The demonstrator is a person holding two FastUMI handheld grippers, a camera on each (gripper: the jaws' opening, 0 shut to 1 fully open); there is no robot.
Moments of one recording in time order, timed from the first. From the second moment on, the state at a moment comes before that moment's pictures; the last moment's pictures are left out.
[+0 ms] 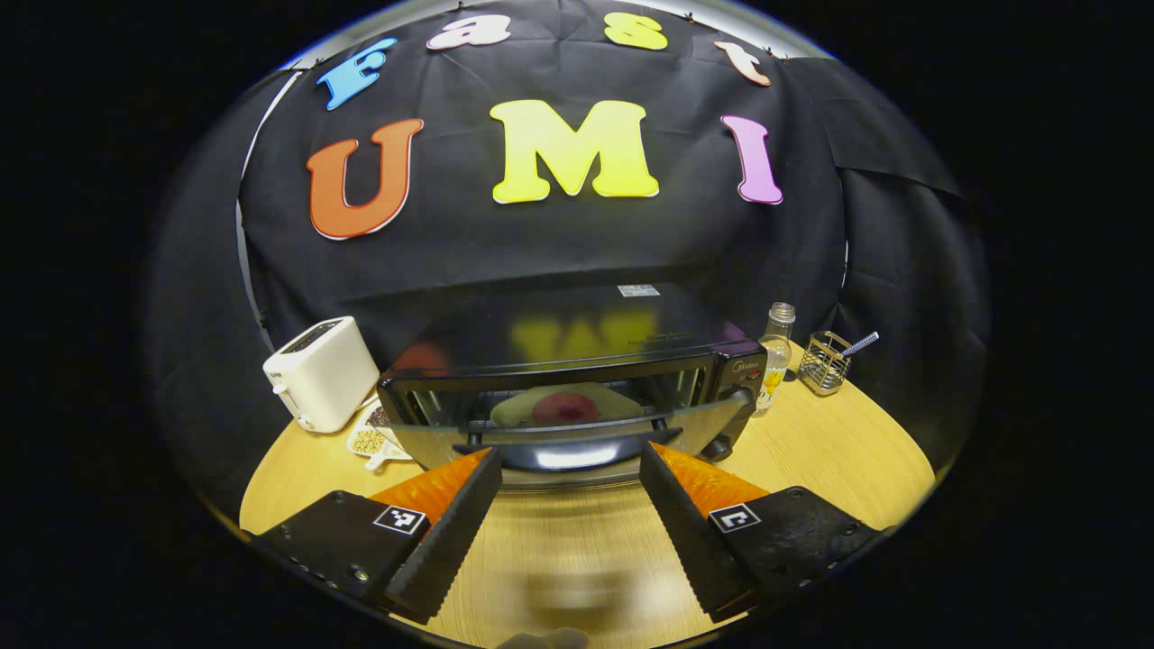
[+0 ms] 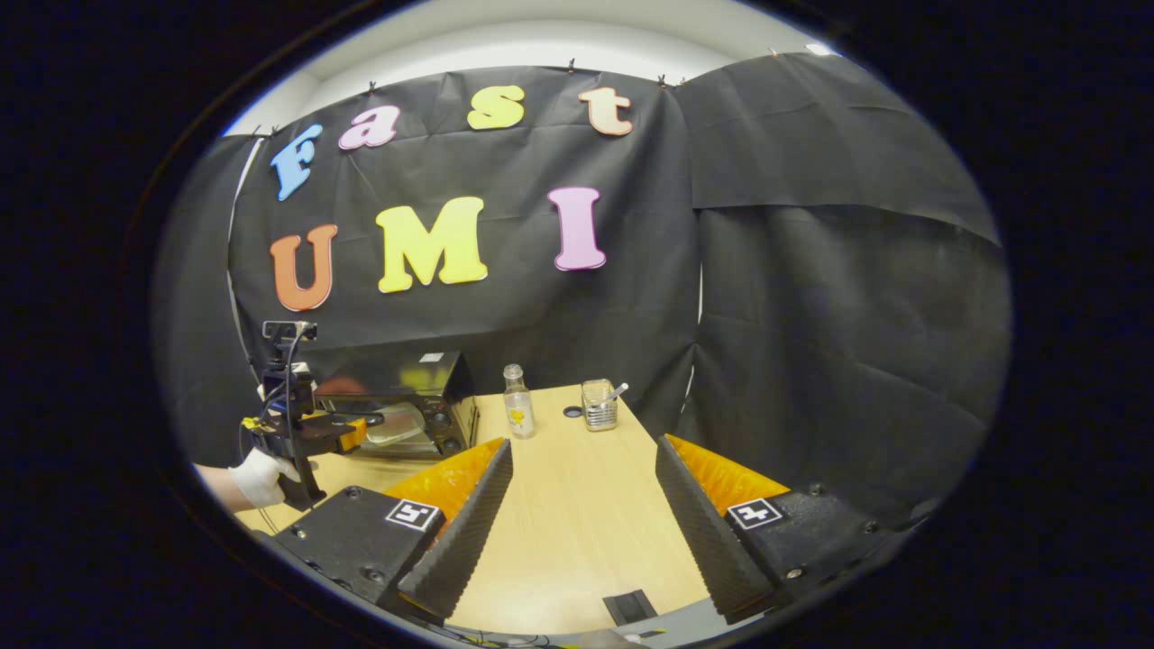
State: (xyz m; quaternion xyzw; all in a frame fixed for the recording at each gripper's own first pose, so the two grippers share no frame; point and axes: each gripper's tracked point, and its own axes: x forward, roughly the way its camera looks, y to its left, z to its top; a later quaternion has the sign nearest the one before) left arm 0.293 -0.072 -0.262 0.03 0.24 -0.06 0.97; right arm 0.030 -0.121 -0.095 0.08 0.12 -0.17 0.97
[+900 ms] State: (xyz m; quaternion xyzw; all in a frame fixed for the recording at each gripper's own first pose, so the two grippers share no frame) left arm 0.210 -0.081 -0.146 0.02 0.14 -0.08 0.99; right arm 0.018 -0.105 -0.035 0.04 0.06 -0.13 0.99
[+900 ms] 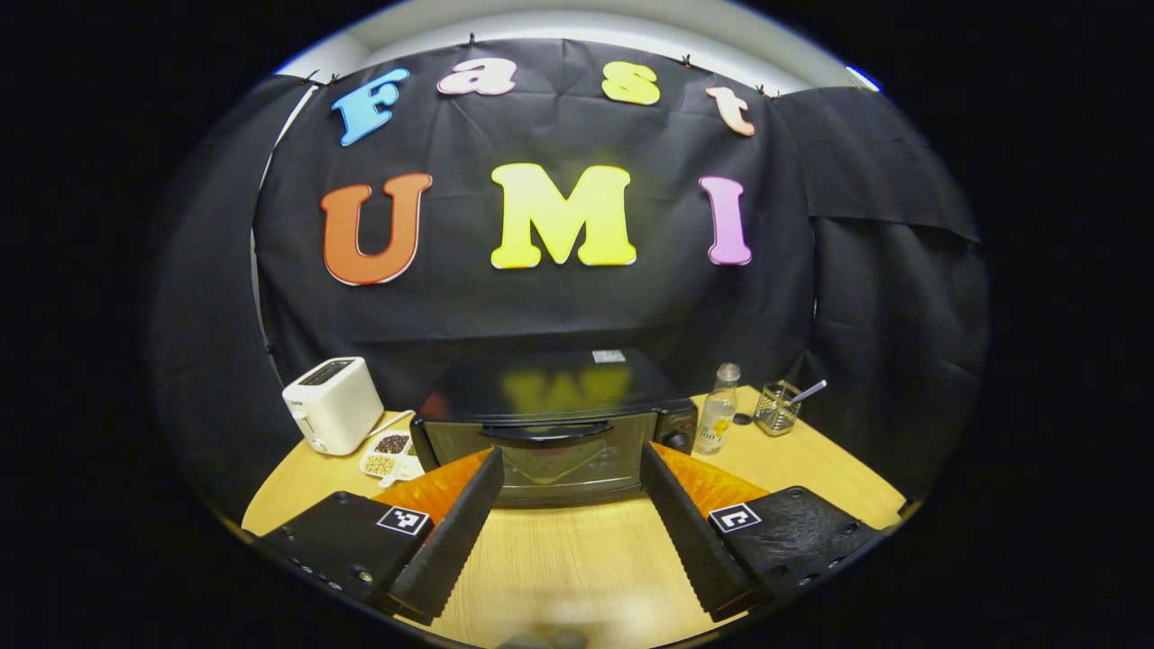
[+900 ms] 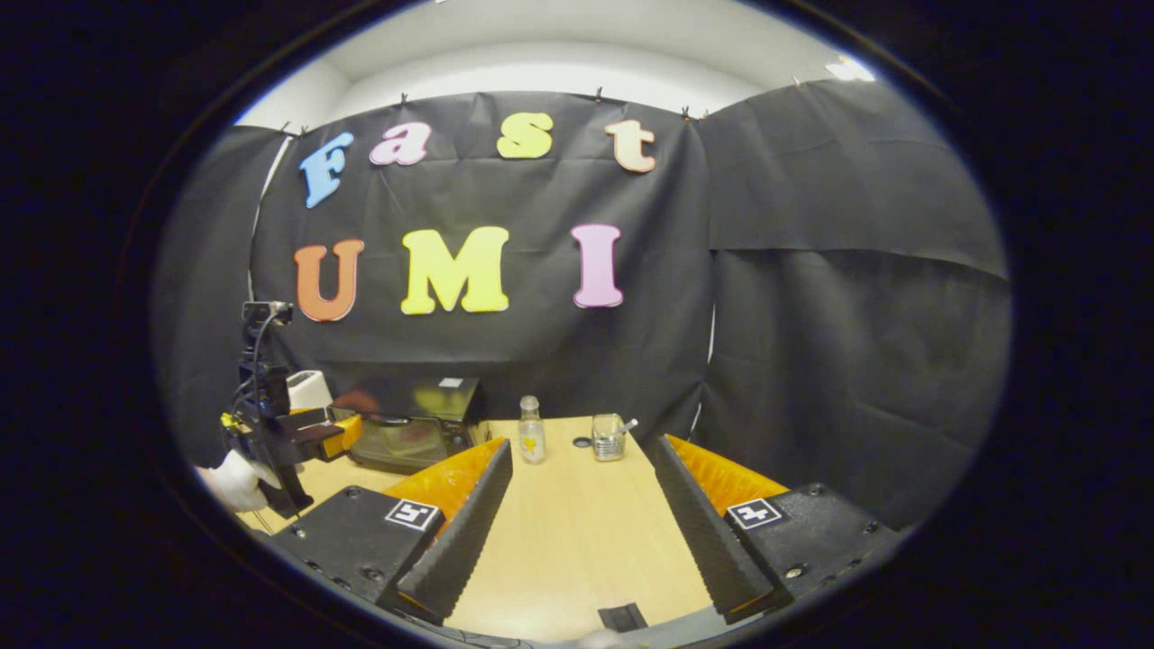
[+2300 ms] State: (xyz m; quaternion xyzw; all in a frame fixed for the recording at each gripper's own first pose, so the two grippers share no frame) left arm -0.102 -0.085 0.018 0.04 0.03 0.05 1.00; right arm -0.104 -0.138 -0.016 0.04 0.00 -0.02 1.00
